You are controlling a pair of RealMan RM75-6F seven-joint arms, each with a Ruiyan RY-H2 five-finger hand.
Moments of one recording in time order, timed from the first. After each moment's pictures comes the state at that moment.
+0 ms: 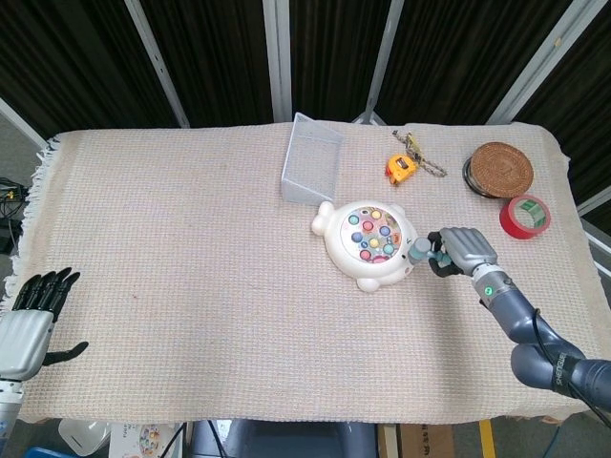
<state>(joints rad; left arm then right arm) -0.11 -1.10 0.00 -1.72 1.52 1.43 0.14 0.85 -1.11 0.04 -1.54 -0.82 0.66 -0.02</state>
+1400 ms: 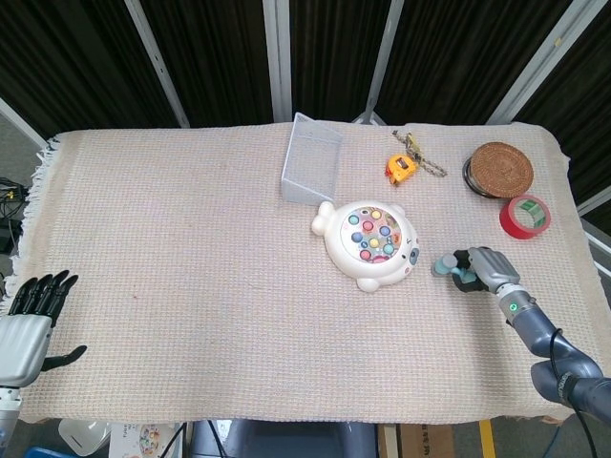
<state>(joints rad) -0.08 -1.08 0.01 -1.78 1.53 1.46 0.20 0.65 -1.32 0.06 -1.10 -1.28 0.61 0.46</state>
